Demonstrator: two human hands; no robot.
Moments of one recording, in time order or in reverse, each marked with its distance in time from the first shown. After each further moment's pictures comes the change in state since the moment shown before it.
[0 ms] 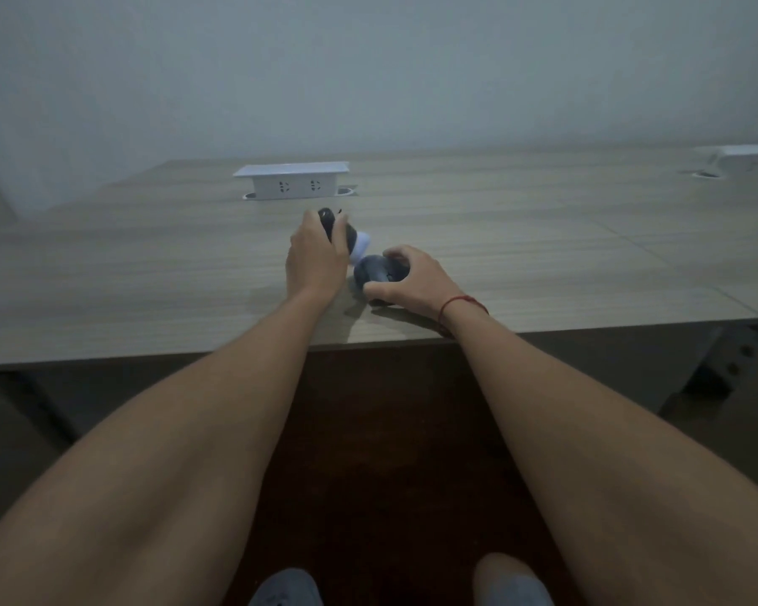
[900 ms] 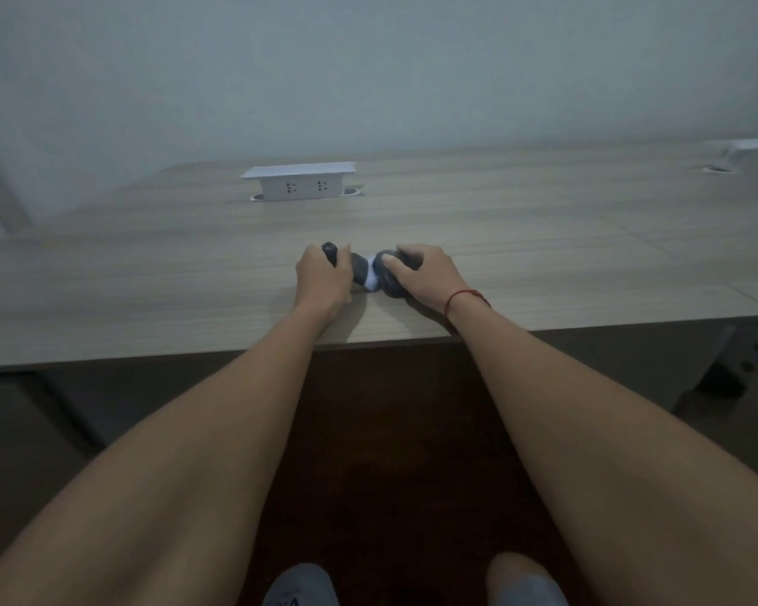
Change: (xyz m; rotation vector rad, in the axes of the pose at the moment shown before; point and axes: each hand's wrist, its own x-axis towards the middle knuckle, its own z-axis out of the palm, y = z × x) left_hand -0.012 -0.014 0.002 -0.129 -0.112 -0.210; right_hand 0.008 -0.002 -0.001 0.028 0.127 0.045
